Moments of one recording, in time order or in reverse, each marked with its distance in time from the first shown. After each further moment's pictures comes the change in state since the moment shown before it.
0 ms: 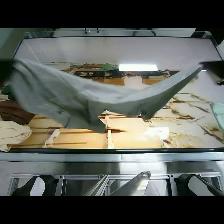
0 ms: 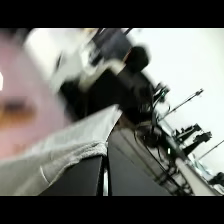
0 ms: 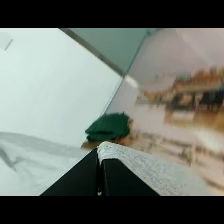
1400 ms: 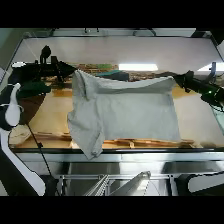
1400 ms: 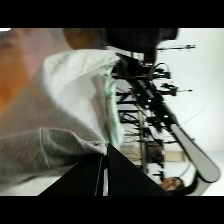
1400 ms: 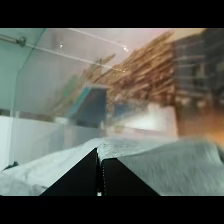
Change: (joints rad) left arm -0.402 -1.429 0.910 0.389 0.022 -0.192; right arm 0.195 -0.760 0.129 -0.005 -0.549 -0.176
